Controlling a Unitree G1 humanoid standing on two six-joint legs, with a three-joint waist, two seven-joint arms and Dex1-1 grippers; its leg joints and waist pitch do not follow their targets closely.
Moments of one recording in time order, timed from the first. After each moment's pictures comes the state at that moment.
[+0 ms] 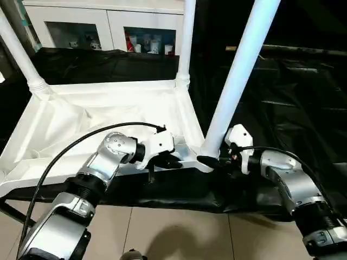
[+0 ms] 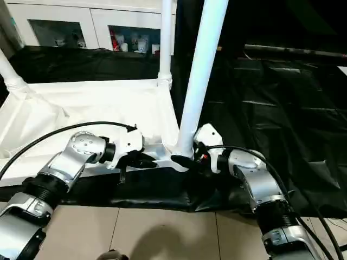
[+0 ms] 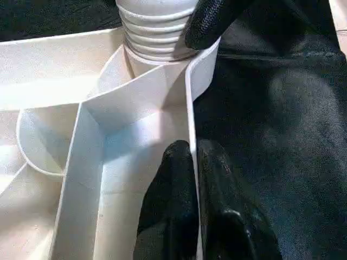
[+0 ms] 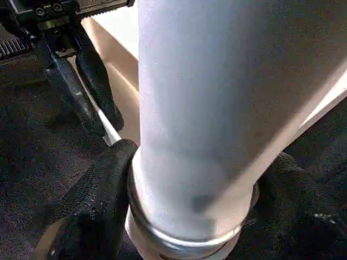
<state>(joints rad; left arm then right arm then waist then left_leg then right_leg) -0.67 0.32 -0.34 0.67 0.09 -0.02 -1.17 -0.44 -0.39 0.17 0.46 0.14 0.05 0.96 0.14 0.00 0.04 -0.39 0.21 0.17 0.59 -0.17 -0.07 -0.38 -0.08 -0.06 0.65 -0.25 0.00</state>
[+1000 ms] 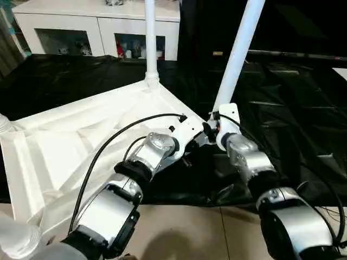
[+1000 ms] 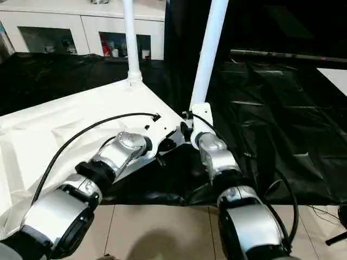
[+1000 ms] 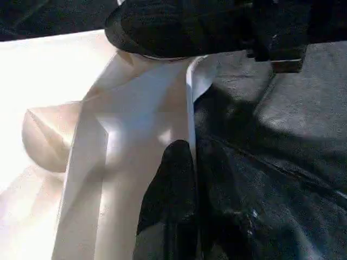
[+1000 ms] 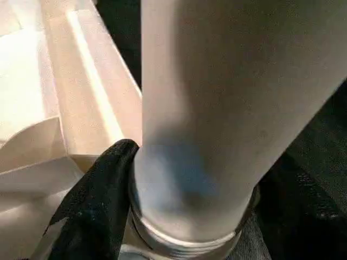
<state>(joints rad) -0.91 -0.01 -0.27 1.09 0.16 0.18 -0.55 -0.79 -0.08 0.01 1.01 0.07 0.14 0.07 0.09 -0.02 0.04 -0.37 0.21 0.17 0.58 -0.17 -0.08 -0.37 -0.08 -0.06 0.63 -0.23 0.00</state>
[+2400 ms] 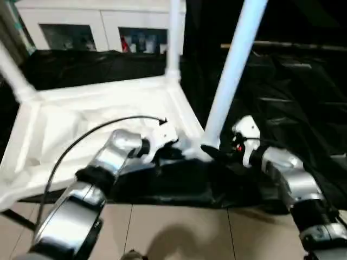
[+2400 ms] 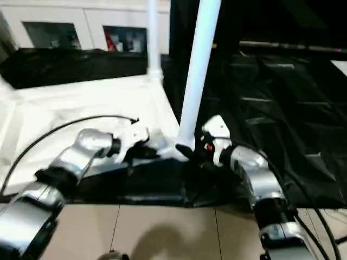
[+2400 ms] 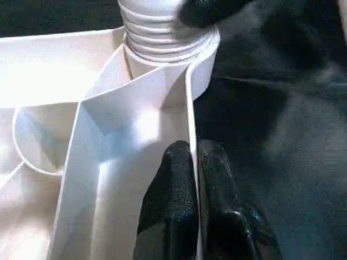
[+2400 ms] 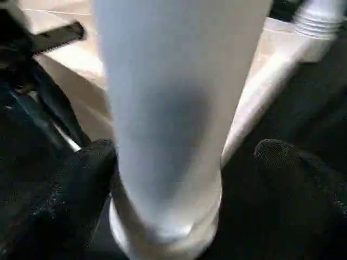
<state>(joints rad) -0.72 0.27 -0.30 0.78 0.08 0.01 -1.17 -0.44 -0.36 0.09 0.45 0.17 0.10 0.87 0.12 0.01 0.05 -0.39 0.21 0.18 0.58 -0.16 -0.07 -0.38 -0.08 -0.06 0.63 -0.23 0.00</state>
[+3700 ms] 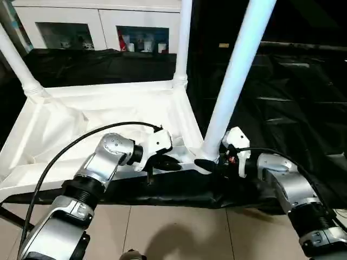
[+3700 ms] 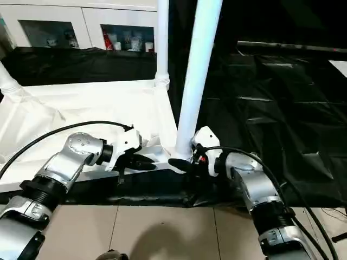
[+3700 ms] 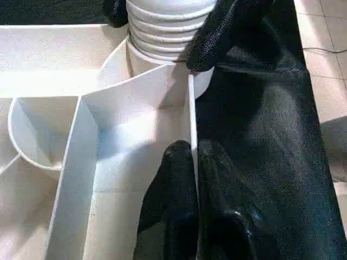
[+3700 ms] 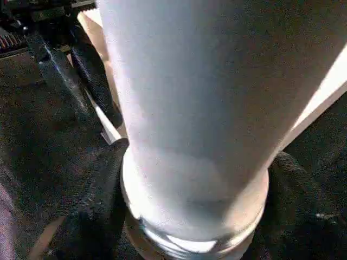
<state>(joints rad) -0.64 0.32 -0.30 0.61 0.07 0.11 -1.22 -0.44 -0.36 0.17 0.50 0.15 0.08 0.97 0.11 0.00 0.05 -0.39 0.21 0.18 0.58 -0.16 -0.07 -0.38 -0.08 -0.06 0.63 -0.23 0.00</state>
